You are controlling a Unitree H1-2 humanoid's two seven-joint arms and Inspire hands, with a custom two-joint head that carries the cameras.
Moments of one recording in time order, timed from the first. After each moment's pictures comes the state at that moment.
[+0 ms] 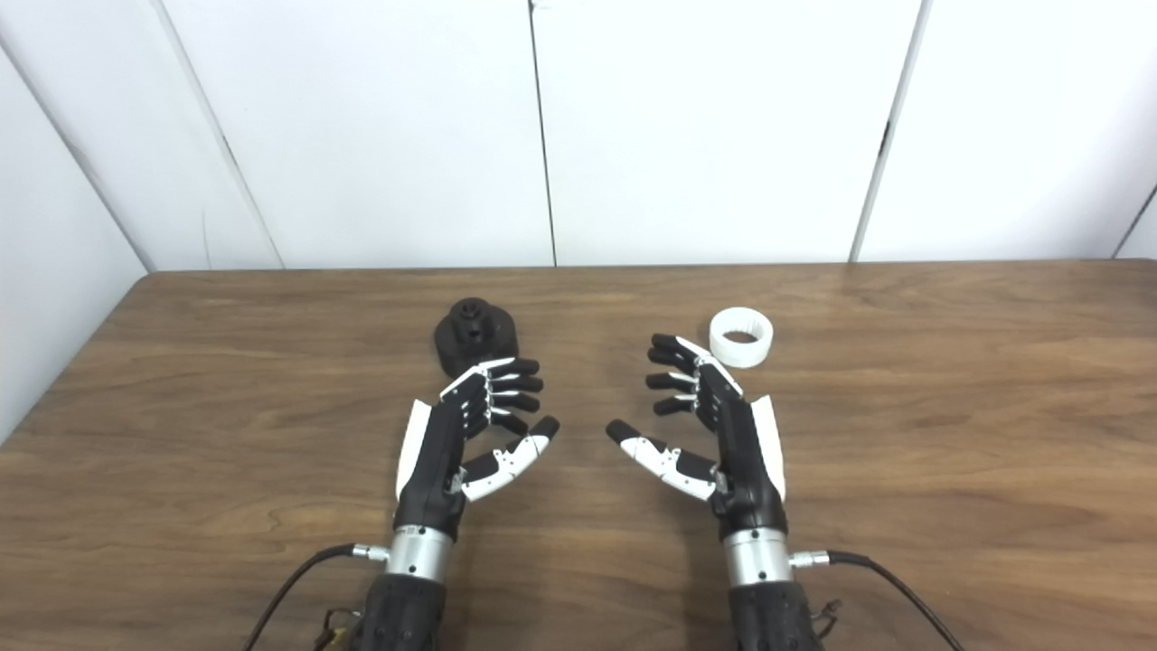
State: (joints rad) left arm -0.07 -0.10 -0.11 0.03 0.29 -0.18 0.15; right arm -0.10 0.07 0.14 0.01 -0.27 -0.18 -0.16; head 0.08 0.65
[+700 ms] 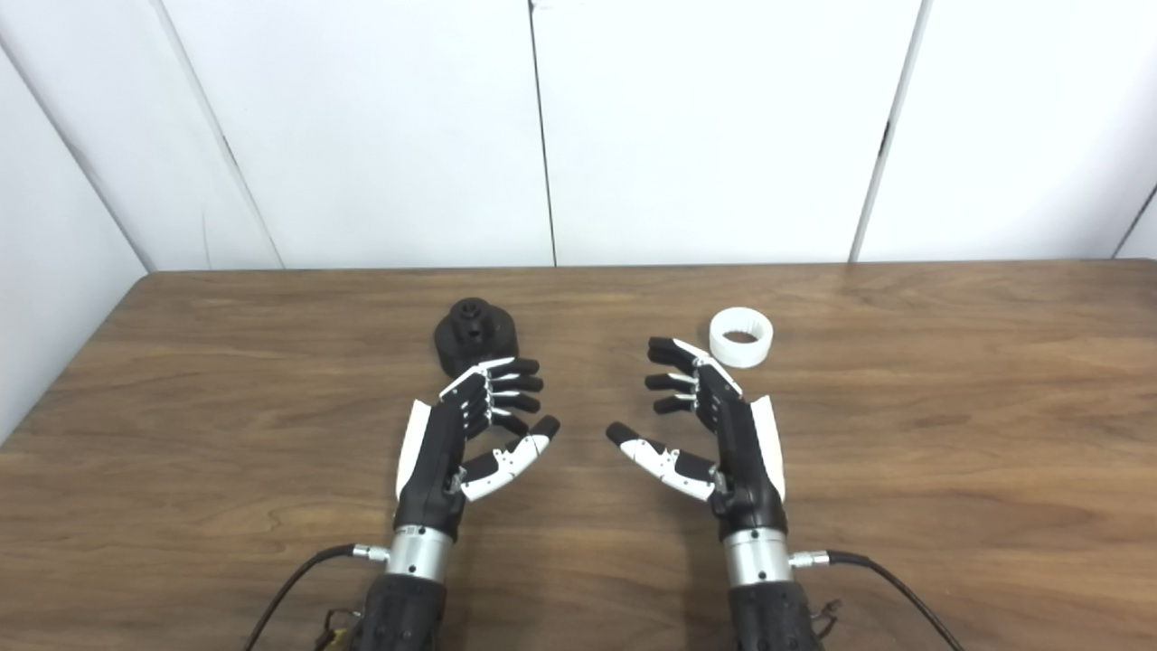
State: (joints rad) left arm -0.07 -0.10 -0.11 0.03 0.28 -0.18 0.15; right arm -0.10 0.07 0.14 0.01 -0.27 -0.18 -0.15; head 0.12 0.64
